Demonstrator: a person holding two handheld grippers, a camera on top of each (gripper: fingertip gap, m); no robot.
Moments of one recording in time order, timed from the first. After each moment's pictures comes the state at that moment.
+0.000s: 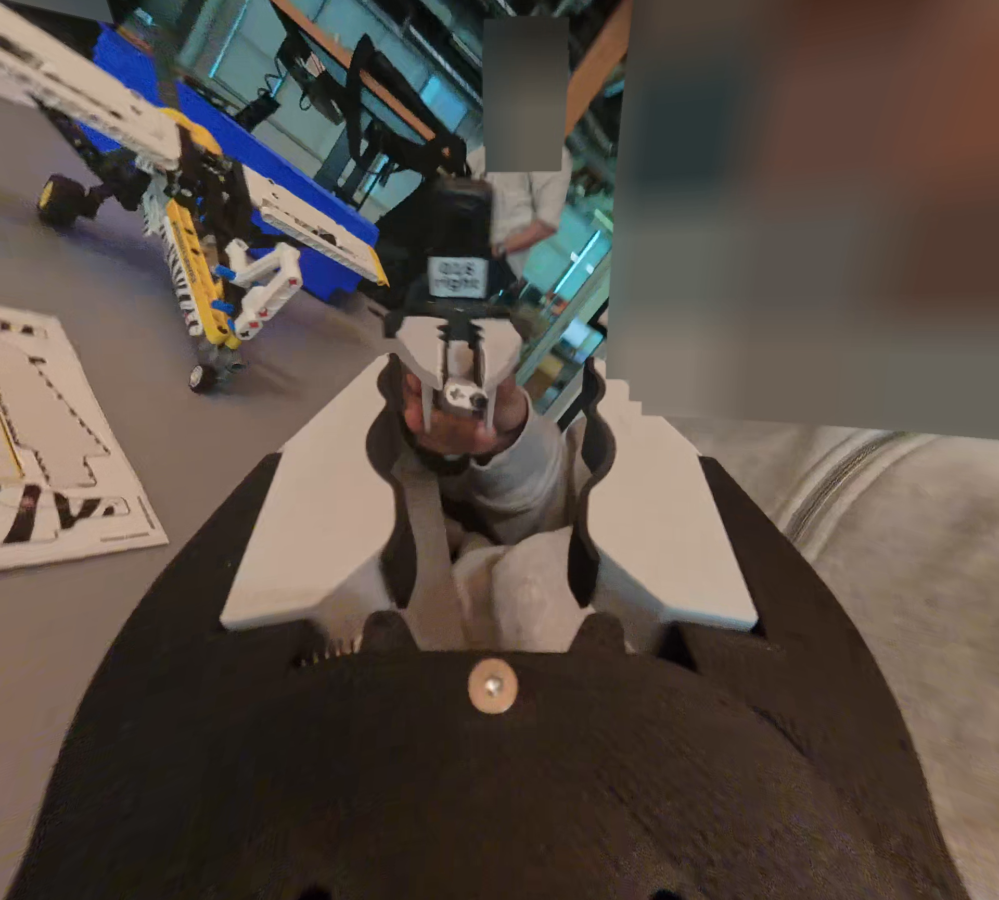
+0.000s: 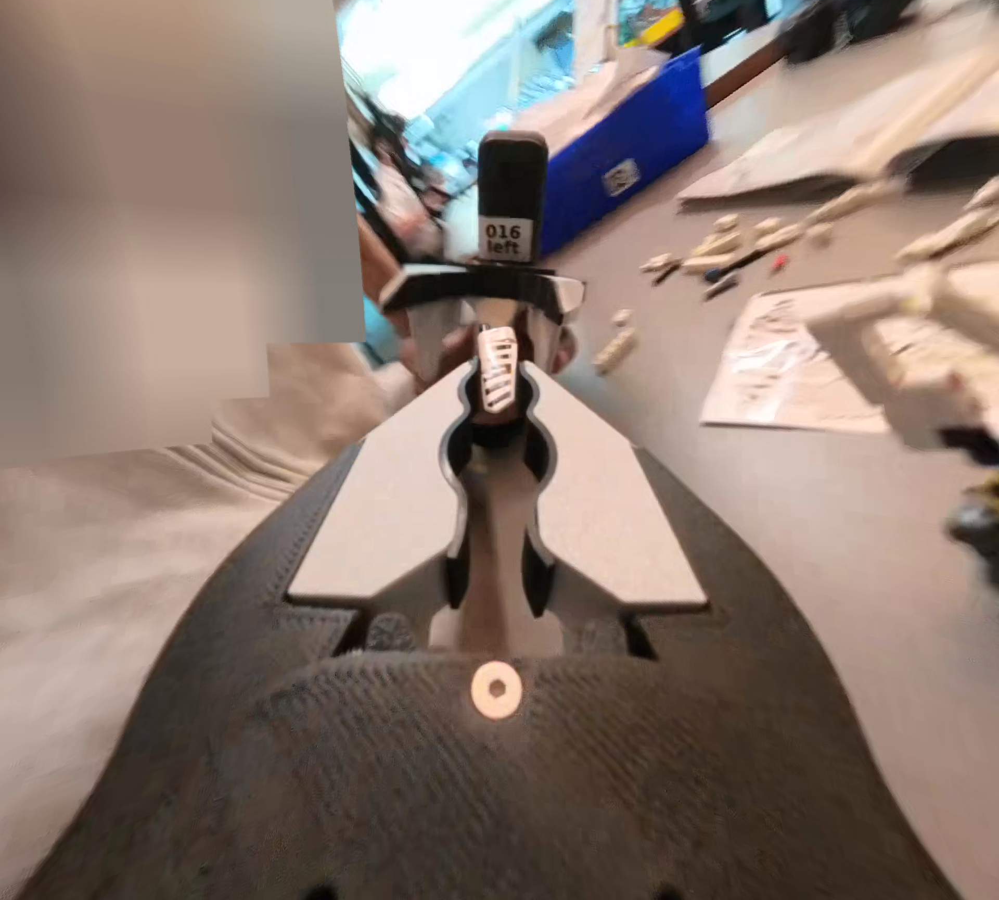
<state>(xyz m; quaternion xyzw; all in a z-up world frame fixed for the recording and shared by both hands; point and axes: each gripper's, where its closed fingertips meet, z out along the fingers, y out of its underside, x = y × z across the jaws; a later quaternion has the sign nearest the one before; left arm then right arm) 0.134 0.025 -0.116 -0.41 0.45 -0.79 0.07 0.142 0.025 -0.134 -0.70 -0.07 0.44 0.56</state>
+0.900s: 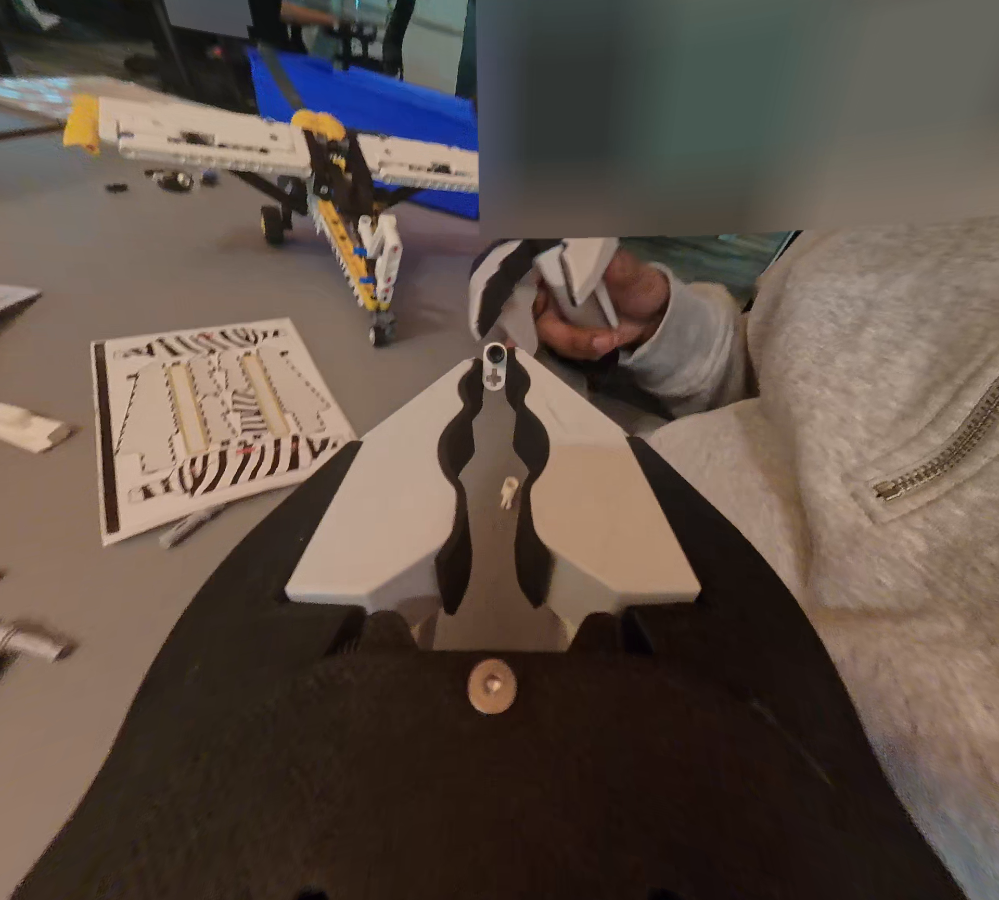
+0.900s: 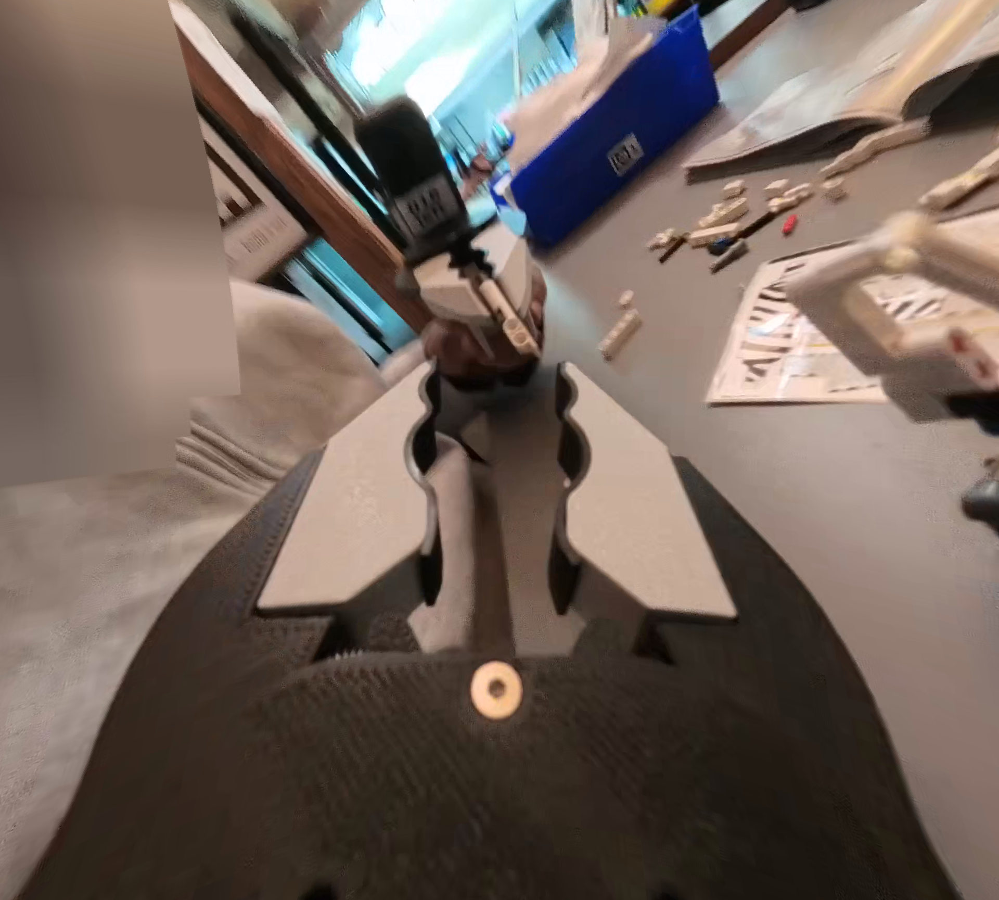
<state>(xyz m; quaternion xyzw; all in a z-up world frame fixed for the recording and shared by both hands) 0.124 0.048 -0.141 -0.43 0.62 -0.61 0.24 0.141 0.028 -0.140 -0.70 -0.03 0.48 0.53</state>
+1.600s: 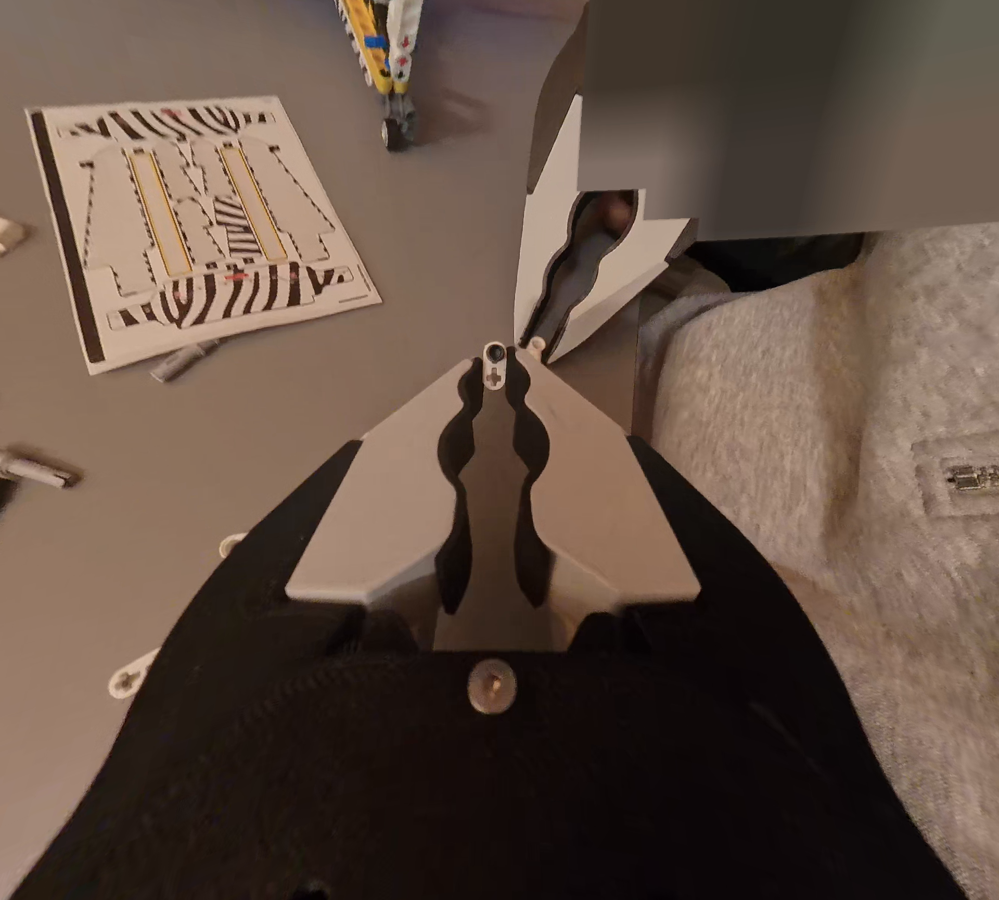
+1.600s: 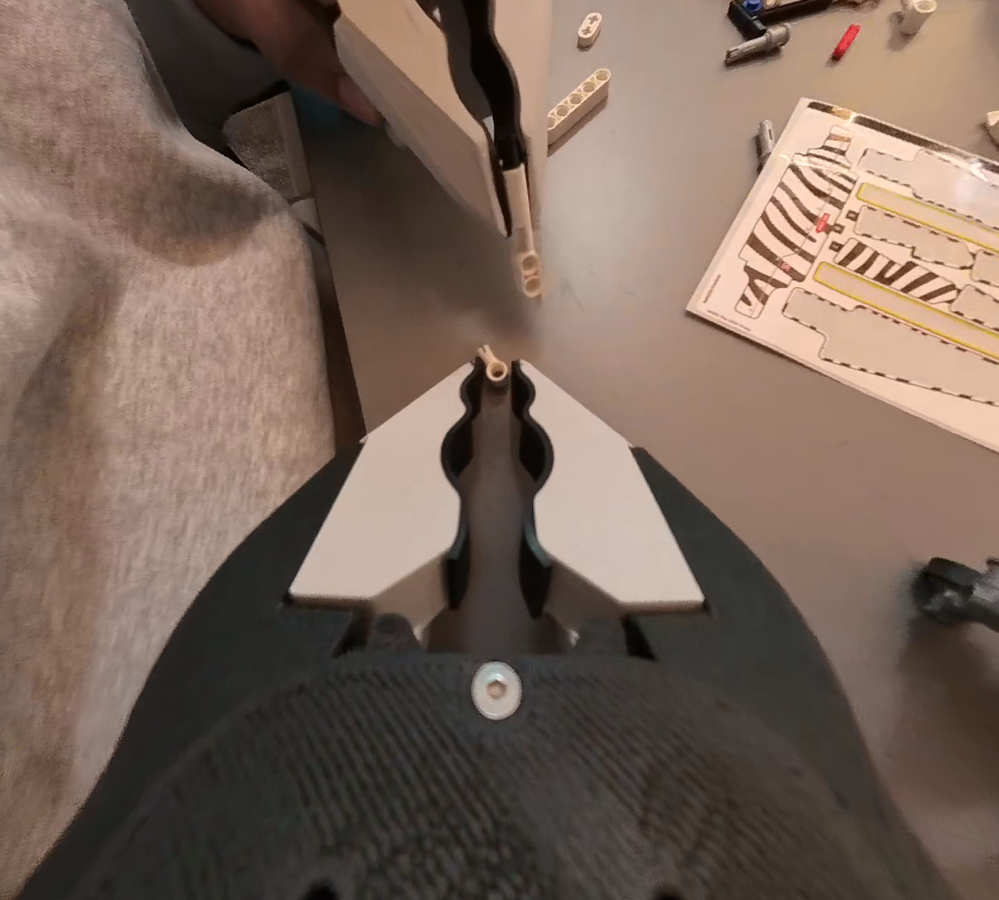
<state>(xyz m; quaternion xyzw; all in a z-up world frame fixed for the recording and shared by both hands) 0.108 0.055 -0.203 -0.51 0.70 -0.47 0.16 0.110 0.032 -0.232 -0.87 -0.25 0.18 0.38</state>
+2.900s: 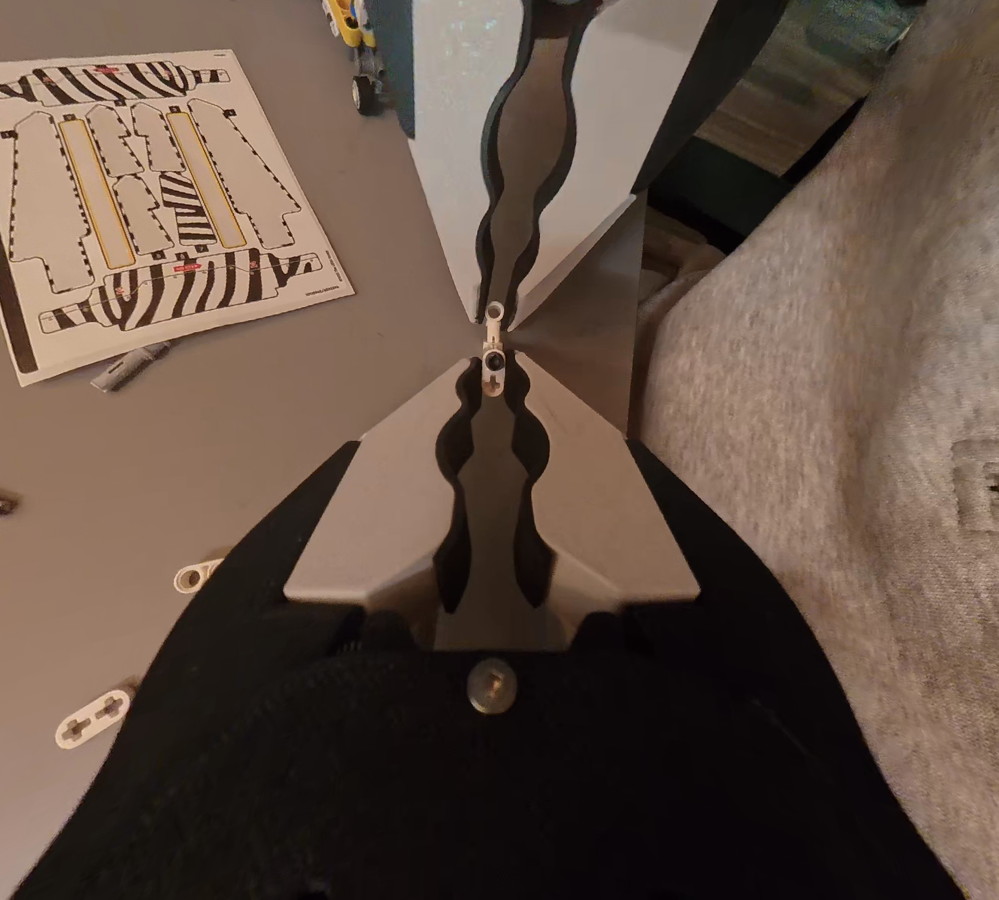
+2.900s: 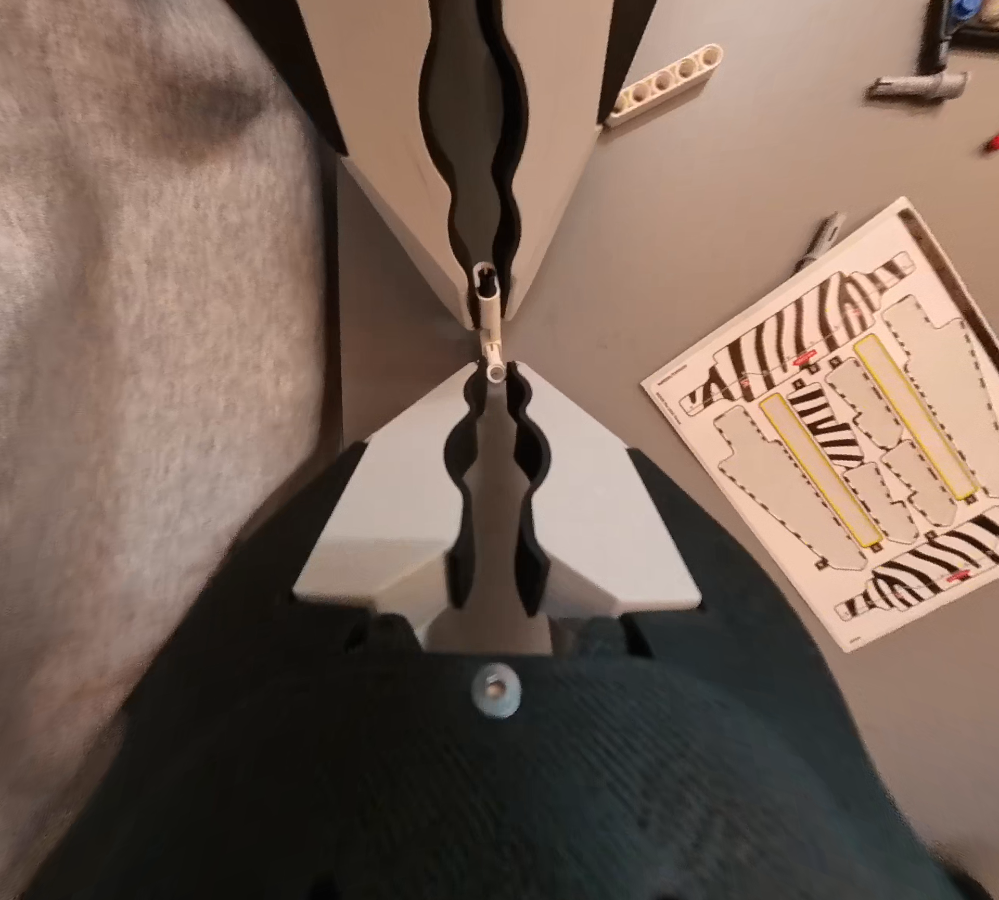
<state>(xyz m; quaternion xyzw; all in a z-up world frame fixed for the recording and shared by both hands) 0.112 0.044 -0.214 -0.52 0.72 -0.44 0.14 0.118 0.046 -0.219 -0.87 -0.44 0.15 0.15</state>
